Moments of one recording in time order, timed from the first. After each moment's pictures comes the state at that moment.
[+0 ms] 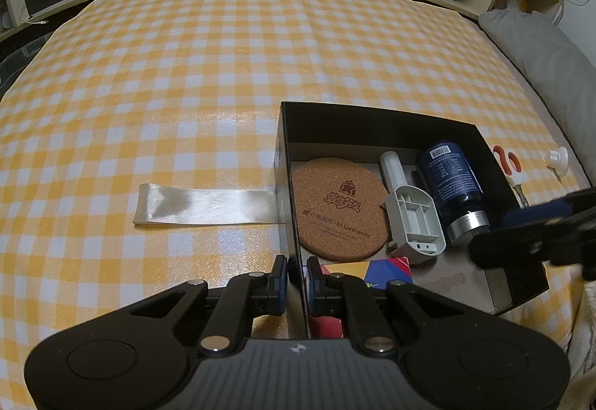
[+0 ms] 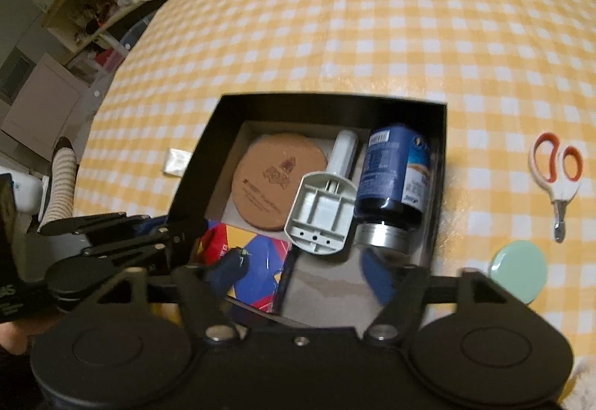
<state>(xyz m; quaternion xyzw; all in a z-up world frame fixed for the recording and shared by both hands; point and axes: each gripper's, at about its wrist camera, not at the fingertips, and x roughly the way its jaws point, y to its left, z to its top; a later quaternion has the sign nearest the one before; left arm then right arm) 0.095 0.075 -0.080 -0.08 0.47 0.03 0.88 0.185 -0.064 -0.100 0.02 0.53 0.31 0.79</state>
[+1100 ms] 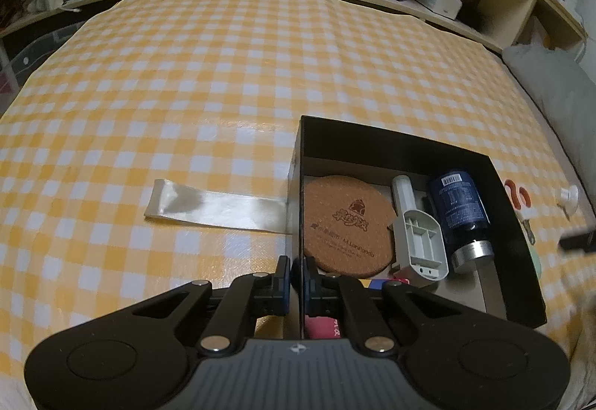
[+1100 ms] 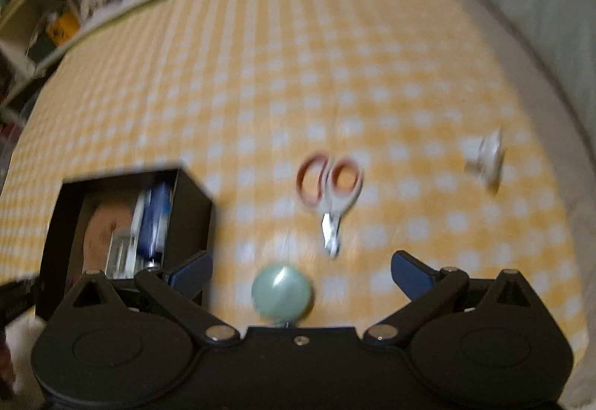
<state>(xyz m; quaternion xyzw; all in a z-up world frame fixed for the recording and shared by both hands) 0.087 0.073 -0.076 -0.12 0.44 0.07 0.89 0.226 -0.198 -0.098 0.03 0.52 0.14 0.84</state>
